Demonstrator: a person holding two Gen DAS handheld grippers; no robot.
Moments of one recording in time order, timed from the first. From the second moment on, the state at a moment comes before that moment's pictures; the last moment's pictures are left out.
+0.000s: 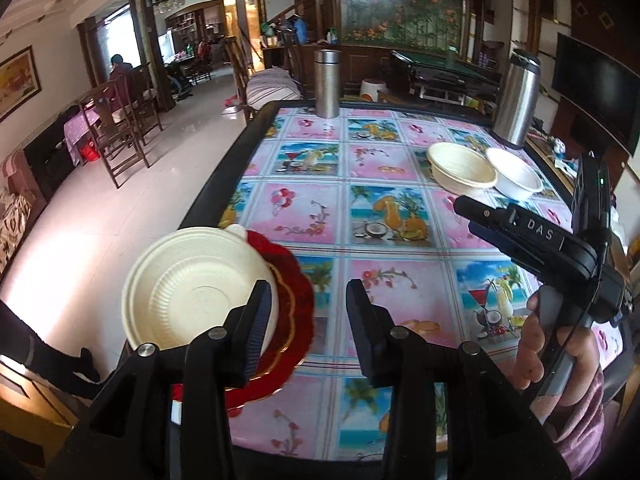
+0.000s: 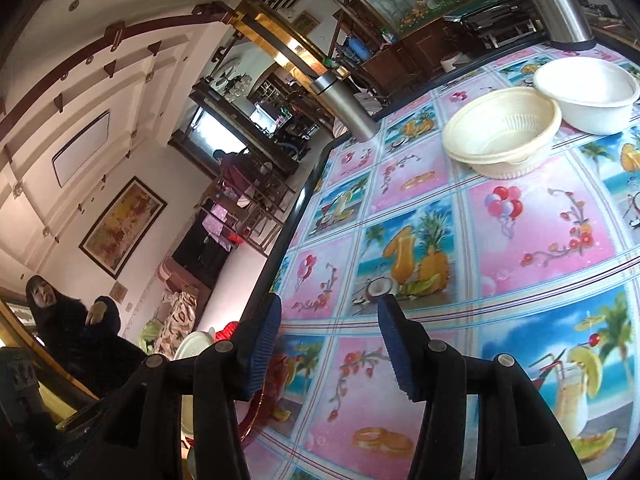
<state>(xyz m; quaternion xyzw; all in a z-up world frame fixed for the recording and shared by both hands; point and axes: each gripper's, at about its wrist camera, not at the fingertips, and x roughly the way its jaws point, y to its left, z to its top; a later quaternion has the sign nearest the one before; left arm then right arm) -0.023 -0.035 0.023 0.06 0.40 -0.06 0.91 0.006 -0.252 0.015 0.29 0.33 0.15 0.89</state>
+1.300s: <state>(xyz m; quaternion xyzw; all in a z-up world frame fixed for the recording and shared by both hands) 0.050 -0.179 -0.021 0.11 0.47 -0.14 0.86 -0.016 -0.388 0.028 0.33 0.30 0.06 0.89</state>
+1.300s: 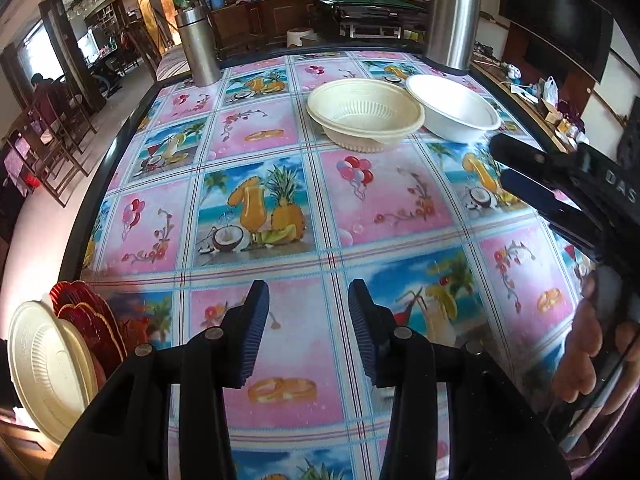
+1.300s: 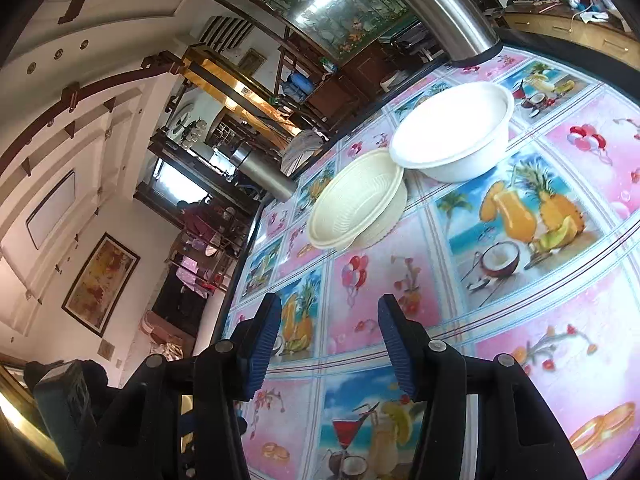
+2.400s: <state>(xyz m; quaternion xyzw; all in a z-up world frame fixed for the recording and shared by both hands) 0.237 -0.204 -0.043 -0.05 0.53 -0.11 0.84 0.123 -0.436 0.004 0.42 0.41 0.01 0.81</state>
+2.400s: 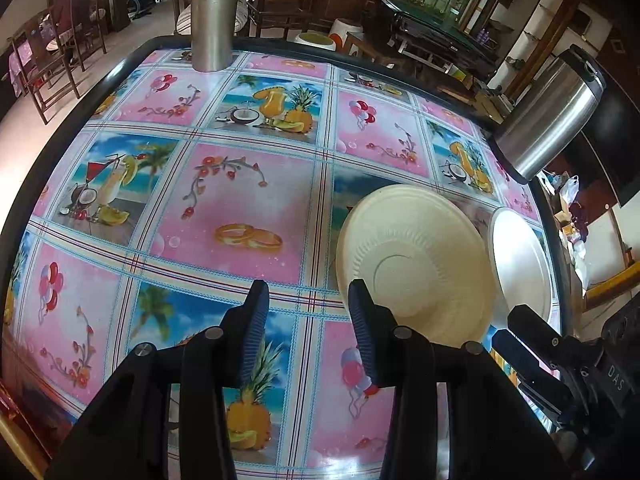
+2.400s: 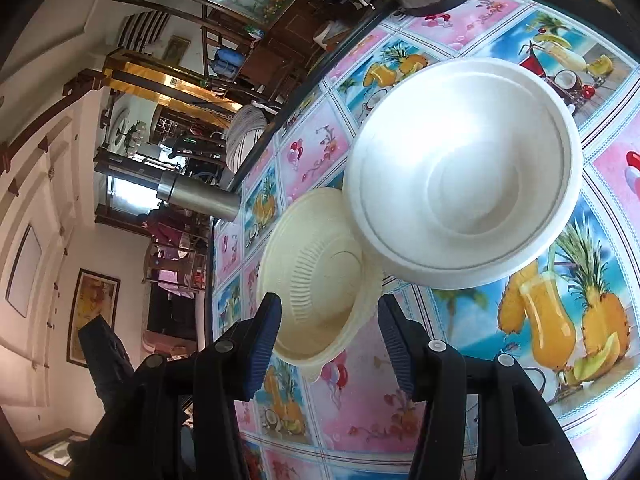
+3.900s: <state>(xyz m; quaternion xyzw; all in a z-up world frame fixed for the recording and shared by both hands) 0.243 -0.212 -0.059 -0.11 0.53 -0.18 0.82 0.128 -0.423 -0.010 0.41 0.39 -0.01 0.82</state>
